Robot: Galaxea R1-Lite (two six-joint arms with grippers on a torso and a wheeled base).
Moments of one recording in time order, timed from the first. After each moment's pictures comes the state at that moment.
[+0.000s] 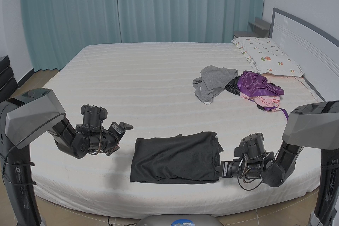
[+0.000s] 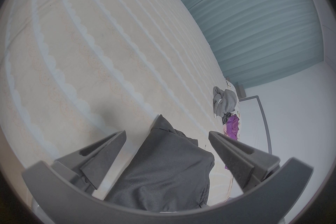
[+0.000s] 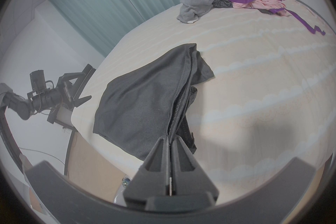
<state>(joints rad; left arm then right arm) -0.22 2.25 -0.92 -0.66 -0.18 -1.06 0.46 2.28 -0.58 -0.93 0.12 0.51</state>
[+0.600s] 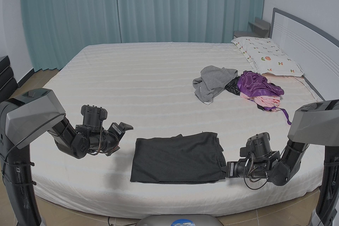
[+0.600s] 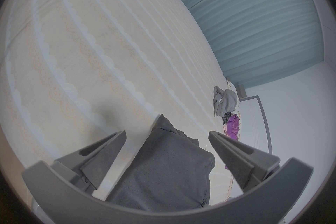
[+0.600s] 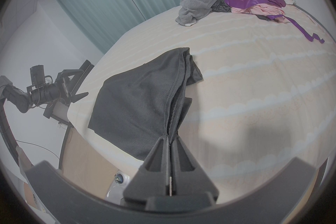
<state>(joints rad) -0.22 2.25 -0.92 -0.66 -0.18 -1.06 0.41 2.26 -0.54 -0.93 0.13 0.43</state>
